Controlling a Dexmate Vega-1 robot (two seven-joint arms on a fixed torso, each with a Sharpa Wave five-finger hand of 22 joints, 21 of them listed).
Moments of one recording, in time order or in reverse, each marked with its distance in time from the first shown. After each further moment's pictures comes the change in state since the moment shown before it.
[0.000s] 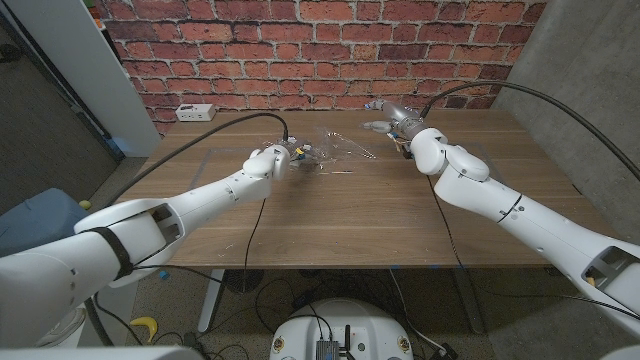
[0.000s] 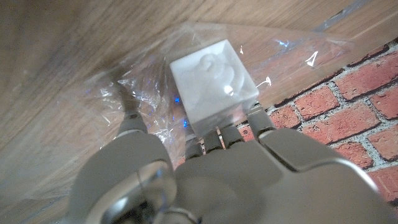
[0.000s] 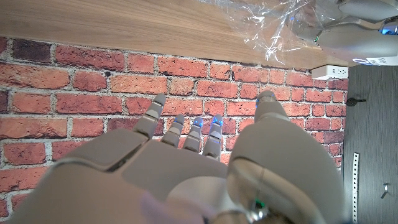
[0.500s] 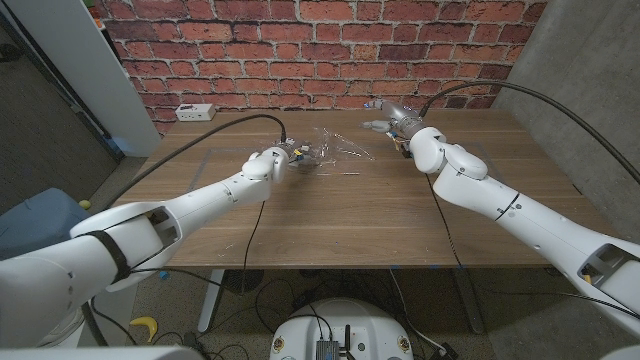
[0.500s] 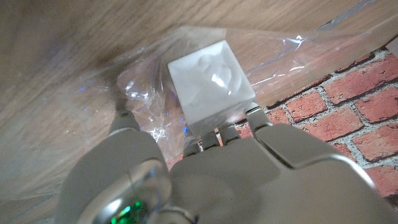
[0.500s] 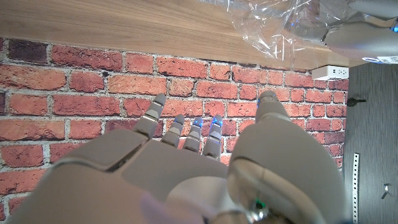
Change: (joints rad) left arm 0.029 0.022 -0.049 -0.067 0.011 0.043 0.064; left_hand -0.086 0.007 -0.023 0.042 0.001 -0.129 -0.038 -0.089 0.000 -0.150 0.029 -0.064 0.010 -0.185 0.053 -0.004 0.006 -0.232 0.051 -0.124 0.005; right arm 0.009 0.010 -0.002 0.022 0.004 0.015 0.000; right_hand -0.009 -0.001 -0.003 0.003 -0.008 -0.004 0.004 -0.004 0.000 0.000 0.000 0.000 0.000 0.000 0.000 0.000 0.000 0.000 0.000 0.000 0.000
